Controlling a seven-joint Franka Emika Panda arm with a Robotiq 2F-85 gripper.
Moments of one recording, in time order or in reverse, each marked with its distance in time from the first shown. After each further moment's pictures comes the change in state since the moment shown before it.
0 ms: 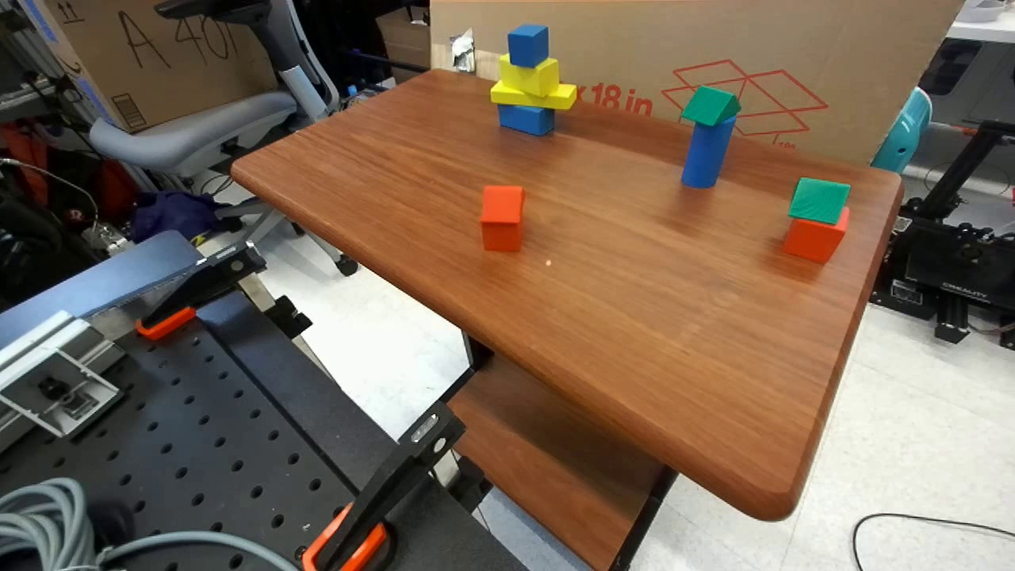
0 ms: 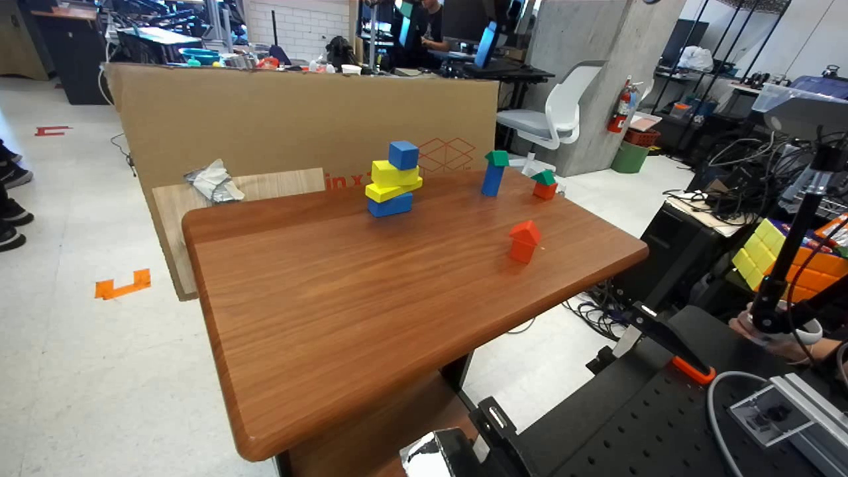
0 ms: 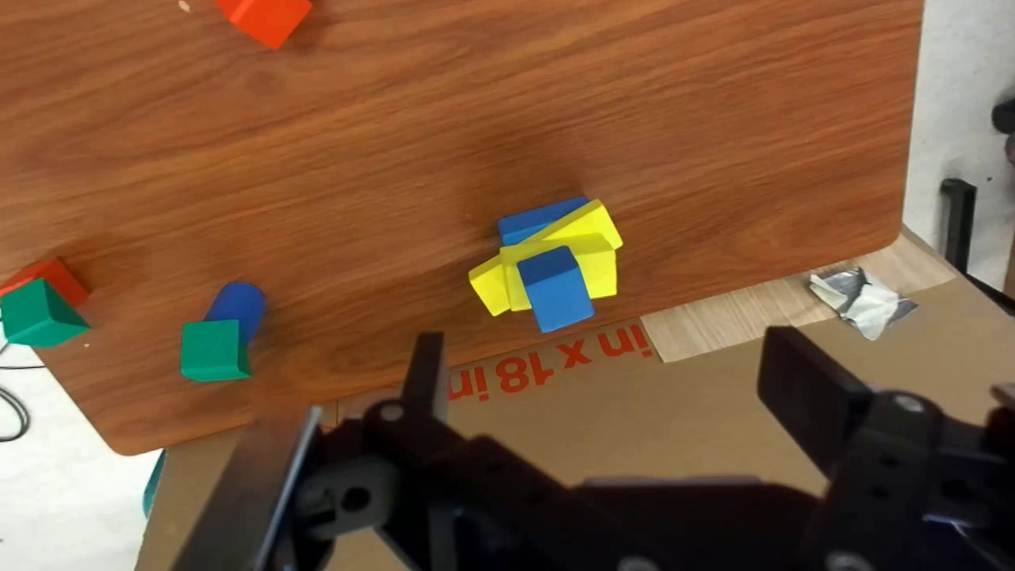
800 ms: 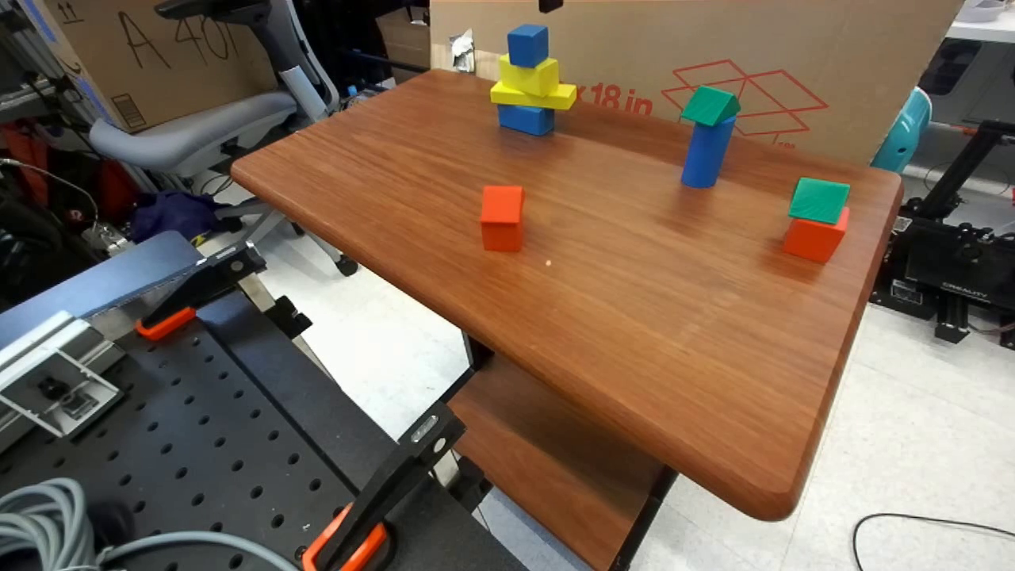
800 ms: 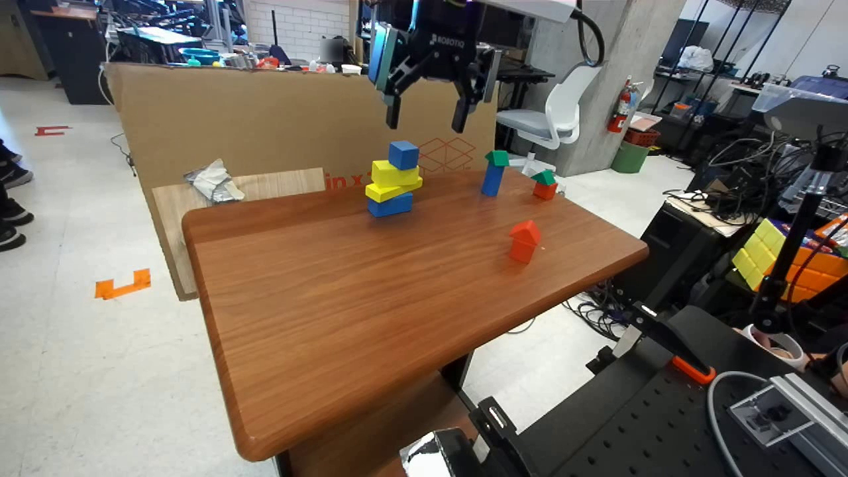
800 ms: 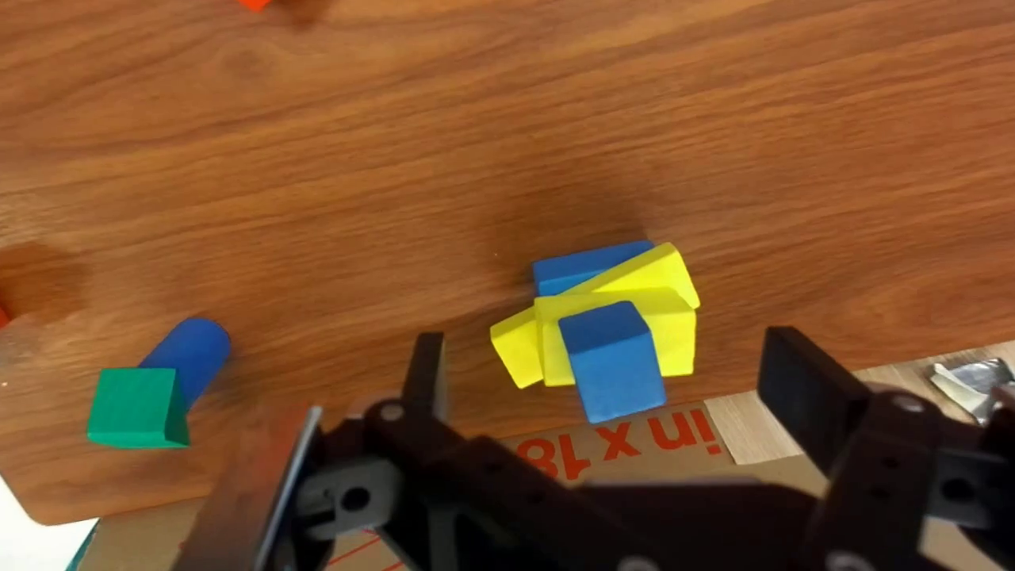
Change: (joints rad) arm 0.020 0.241 -0.018 0.147 -0.067 -0.007 -0.010
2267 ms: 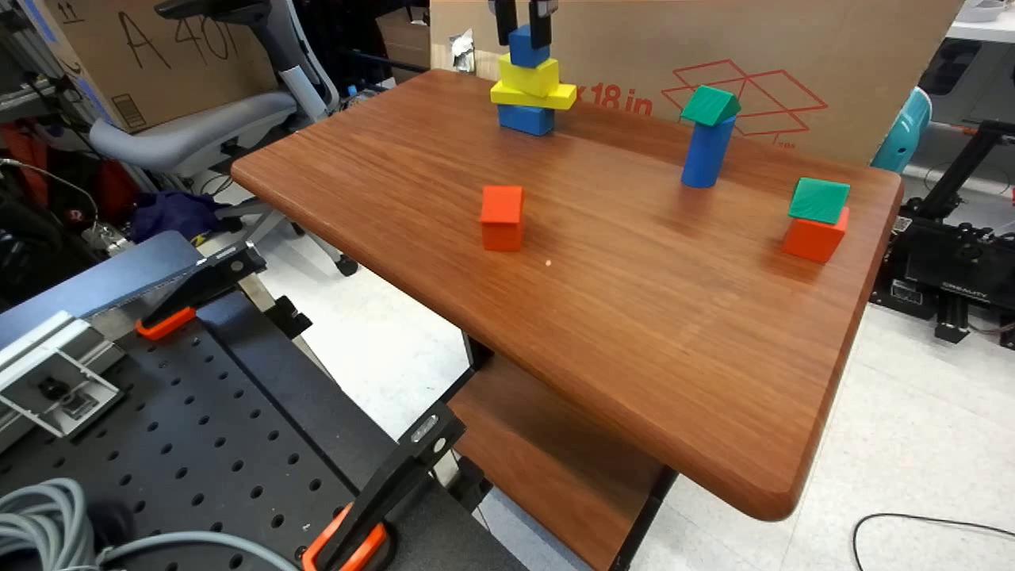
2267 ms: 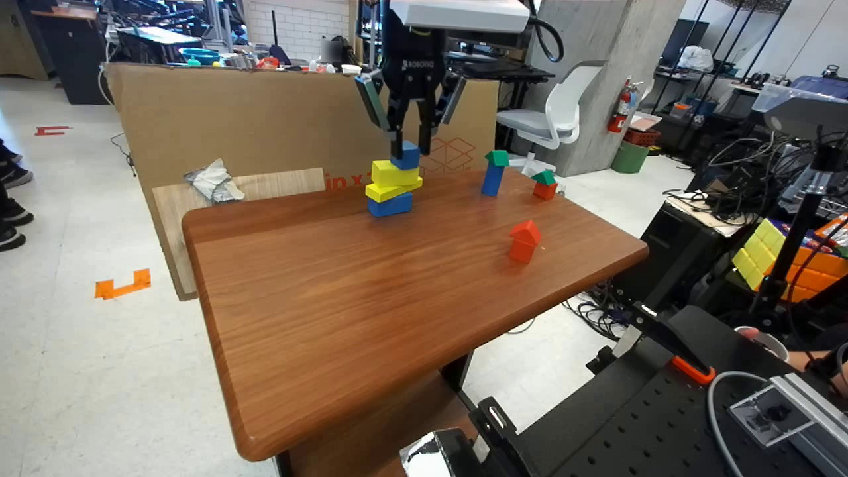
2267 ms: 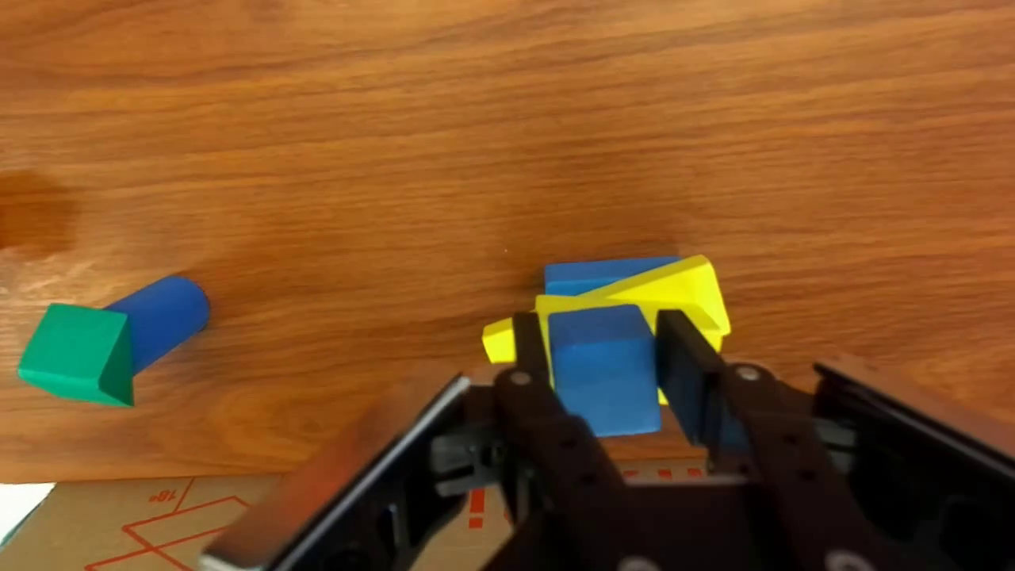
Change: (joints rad) arm 0.070 0.158 -0.037 0.203 -0.104 -0.152 0.003
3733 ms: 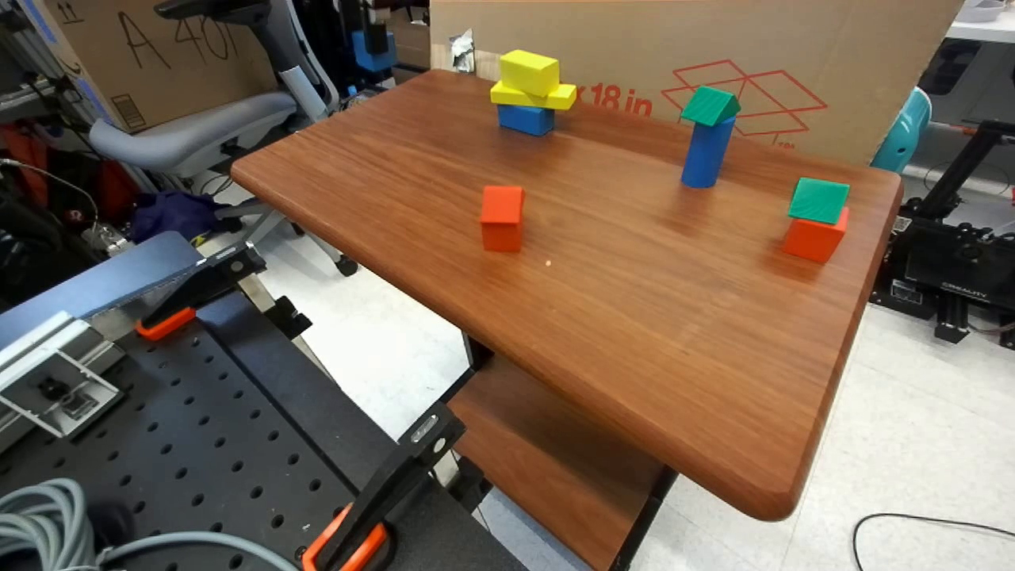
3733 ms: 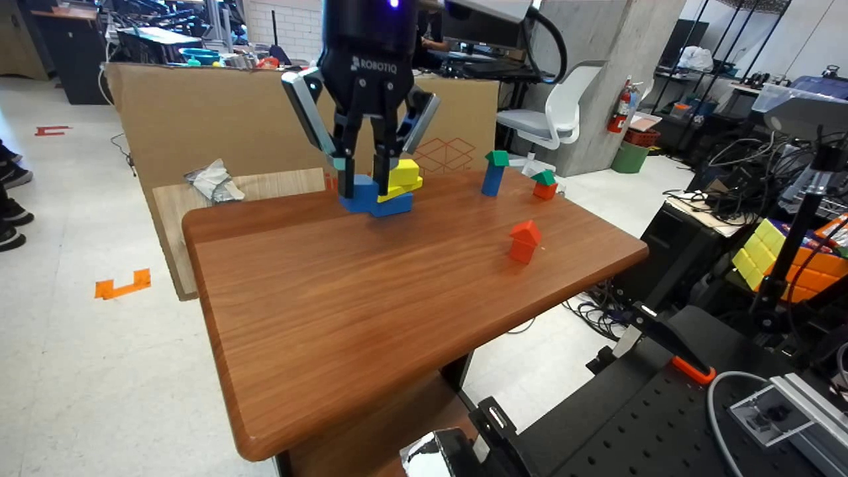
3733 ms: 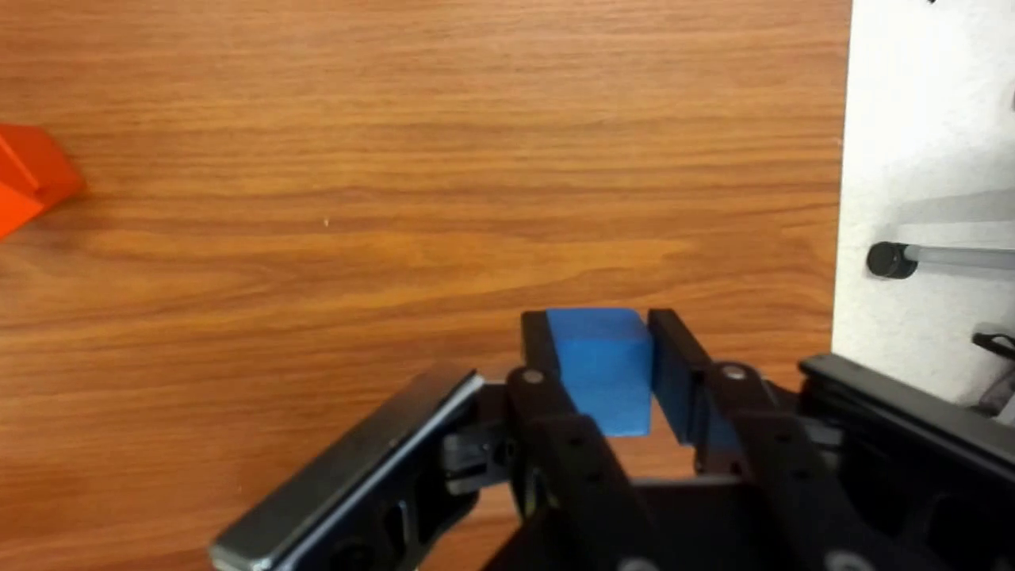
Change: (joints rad) arm 0.053 -0.171 0.105 -0.244 0.179 -0.016 -0.015
